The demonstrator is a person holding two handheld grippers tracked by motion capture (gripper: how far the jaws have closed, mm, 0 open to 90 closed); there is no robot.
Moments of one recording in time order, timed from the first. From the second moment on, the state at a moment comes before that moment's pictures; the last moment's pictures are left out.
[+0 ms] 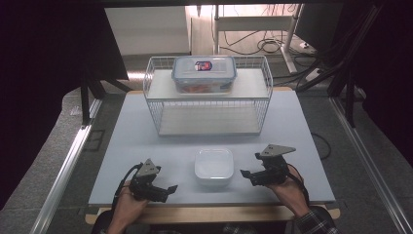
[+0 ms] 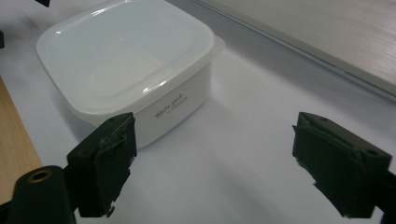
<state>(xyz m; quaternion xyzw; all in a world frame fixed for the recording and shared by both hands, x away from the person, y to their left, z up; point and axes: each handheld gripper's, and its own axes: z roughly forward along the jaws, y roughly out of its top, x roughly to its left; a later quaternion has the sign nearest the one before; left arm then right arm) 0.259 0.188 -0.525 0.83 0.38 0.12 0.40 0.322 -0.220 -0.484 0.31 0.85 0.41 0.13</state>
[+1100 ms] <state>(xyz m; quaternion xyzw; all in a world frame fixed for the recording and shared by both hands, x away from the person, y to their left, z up) 0.277 0.167 -0.504 0.83 0.36 0.11 0.41 0.322 -0.205 -0.473 0.33 0.85 0.40 0.12</state>
